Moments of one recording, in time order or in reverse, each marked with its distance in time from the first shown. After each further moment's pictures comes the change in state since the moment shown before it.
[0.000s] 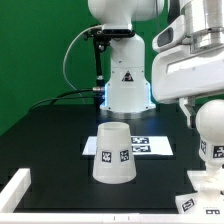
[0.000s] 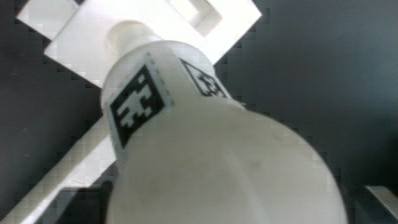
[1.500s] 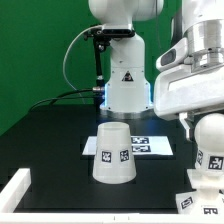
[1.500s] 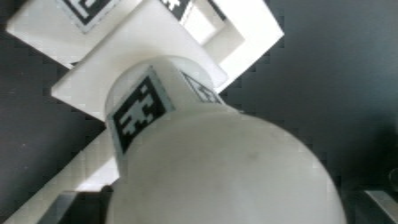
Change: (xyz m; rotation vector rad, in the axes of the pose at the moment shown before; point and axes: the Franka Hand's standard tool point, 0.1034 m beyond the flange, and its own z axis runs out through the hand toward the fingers) arm -0.025 0.016 0.011 0.064 0.143 -0.041
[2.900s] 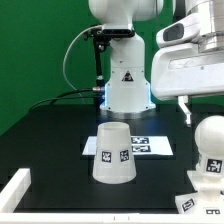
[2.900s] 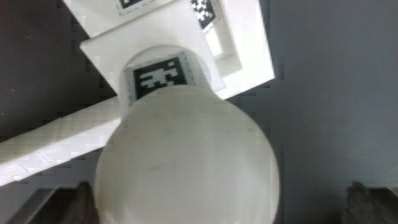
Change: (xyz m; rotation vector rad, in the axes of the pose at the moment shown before) arm 0.007 -0.015 -0.015 -0.042 -0.175 -0.346
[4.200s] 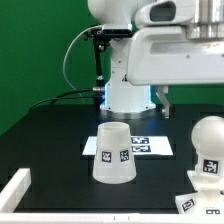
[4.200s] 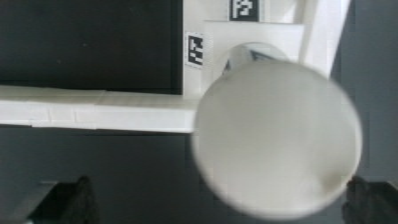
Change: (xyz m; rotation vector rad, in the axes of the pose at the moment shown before) arm 0.042 0.022 -0.009 -0.044 -0.313 -0.404
